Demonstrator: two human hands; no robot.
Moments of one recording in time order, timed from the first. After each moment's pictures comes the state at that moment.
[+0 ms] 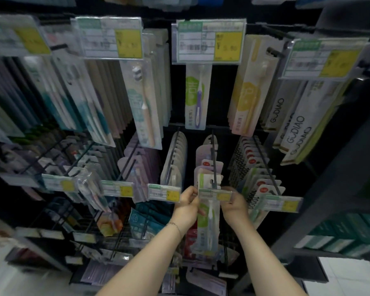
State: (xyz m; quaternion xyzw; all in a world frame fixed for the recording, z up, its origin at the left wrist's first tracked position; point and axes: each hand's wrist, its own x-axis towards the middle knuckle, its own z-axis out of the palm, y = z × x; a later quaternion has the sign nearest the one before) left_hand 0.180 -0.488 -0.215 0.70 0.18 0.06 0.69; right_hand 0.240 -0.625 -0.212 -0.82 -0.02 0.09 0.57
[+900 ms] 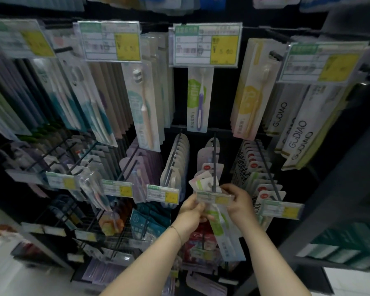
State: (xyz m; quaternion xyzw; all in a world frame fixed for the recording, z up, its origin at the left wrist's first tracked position) left_hand 0.174 -0.503 -0.211 0.61 0.20 0.00 0.76; right_hand 0.257 -0.640 -0.202 -0.83 -0.16 0.05 0.53
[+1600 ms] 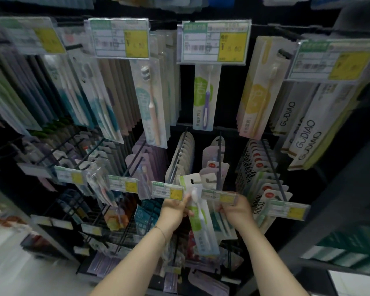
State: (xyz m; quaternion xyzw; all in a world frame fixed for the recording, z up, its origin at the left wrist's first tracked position) left_hand 0.164 -0.460 -0.209 0.57 0.33 0.10 0.74; right_hand 0.245 -0.628 -0.215 -0.81 -0.06 0.13 0.57
